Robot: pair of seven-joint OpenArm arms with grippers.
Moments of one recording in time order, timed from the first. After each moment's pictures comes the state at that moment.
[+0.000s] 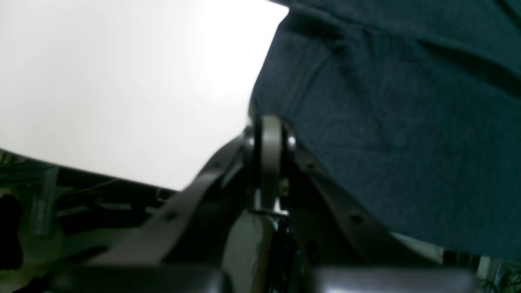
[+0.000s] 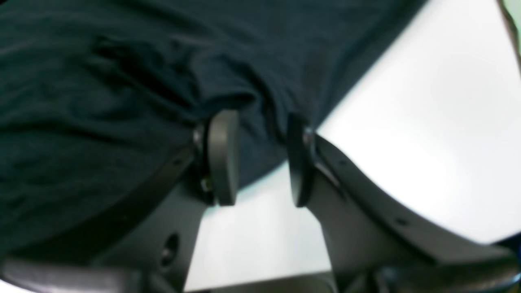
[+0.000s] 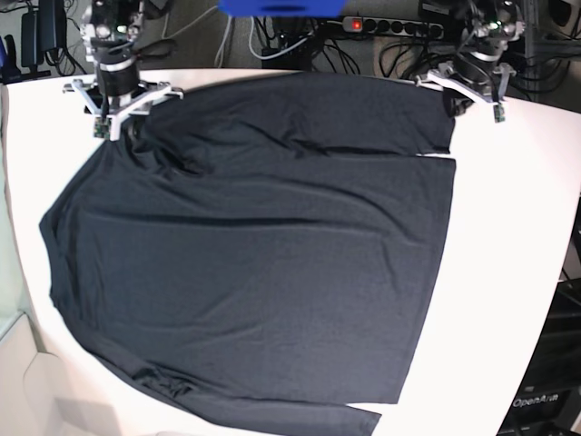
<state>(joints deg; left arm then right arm) 33.3 -4.3 -21.2 97.3 -19.7 -13.9 25.1 -34.7 0.7 11.4 108.0 0.2 0.5 -22.4</state>
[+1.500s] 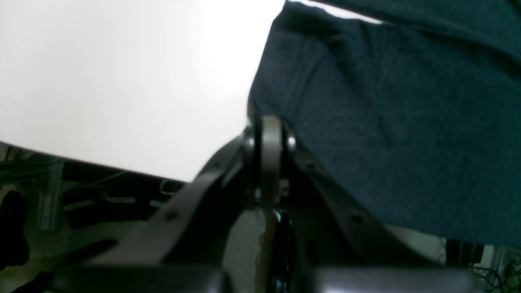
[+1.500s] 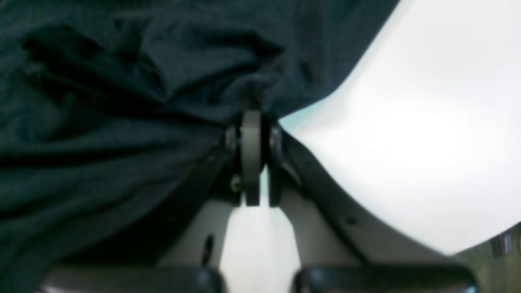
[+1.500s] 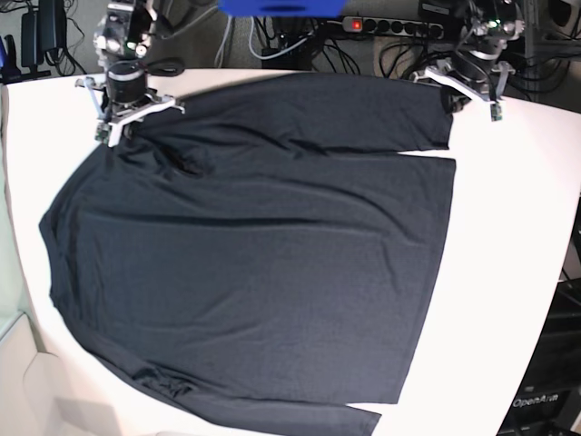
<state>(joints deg) 33.8 -4.2 -21.1 98.6 -19.3 -13.9 26.4 -28.7 -6.3 16.8 102.2 0.2 0.7 -22.5</state>
